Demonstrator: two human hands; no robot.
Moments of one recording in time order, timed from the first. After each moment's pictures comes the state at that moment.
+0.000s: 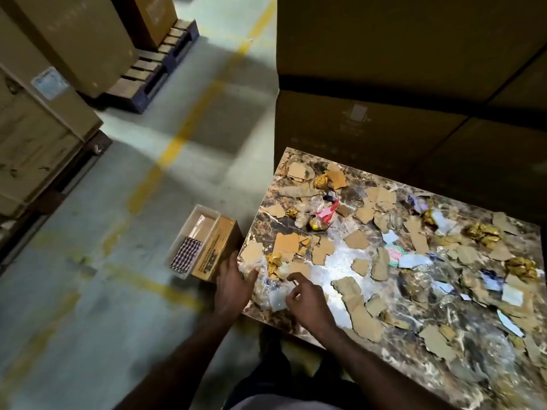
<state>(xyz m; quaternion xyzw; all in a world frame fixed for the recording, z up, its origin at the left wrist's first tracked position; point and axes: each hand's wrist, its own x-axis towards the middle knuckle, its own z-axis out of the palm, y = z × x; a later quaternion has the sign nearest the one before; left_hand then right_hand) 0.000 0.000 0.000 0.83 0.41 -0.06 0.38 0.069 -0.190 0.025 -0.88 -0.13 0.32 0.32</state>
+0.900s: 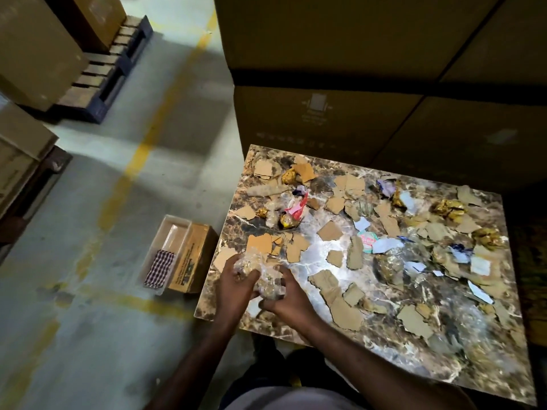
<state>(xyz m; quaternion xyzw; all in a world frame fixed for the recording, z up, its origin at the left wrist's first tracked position) 0.039 -0.058 0.038 0.65 0.43 0.00 0.62 0.083 -0.208 0.036 -0.78 0.01 0.41 0.48</state>
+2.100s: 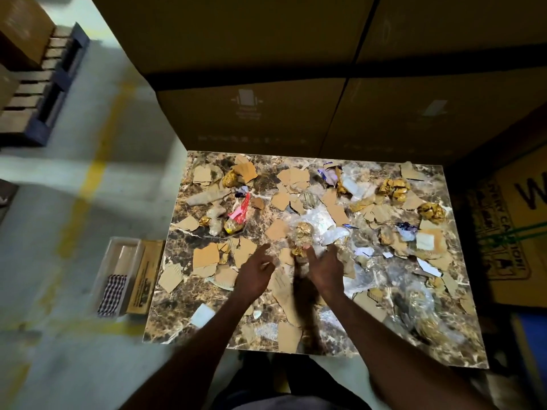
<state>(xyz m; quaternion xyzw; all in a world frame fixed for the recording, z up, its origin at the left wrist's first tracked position) 0.153 -0.186 -0.032 0.82 0.19 -0.16 0.52 0.203 -0.373 0.017 -0.86 0.23 0.21 0.40</state>
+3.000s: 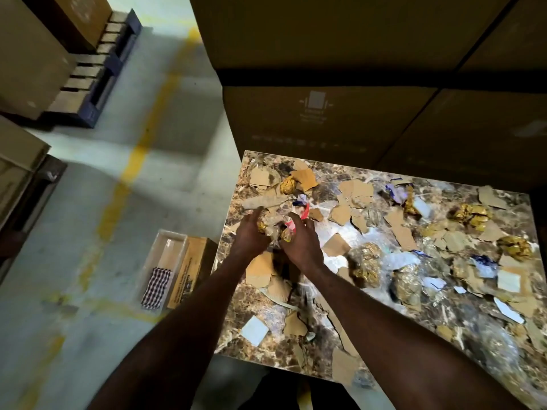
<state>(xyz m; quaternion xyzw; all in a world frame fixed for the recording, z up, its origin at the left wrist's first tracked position) 0.236 0.003 -0.044 0.87 0.26 -0.13 0.39 0.263 -0.163 -0.020 -0.91 -0.05 0.22 0.34</state>
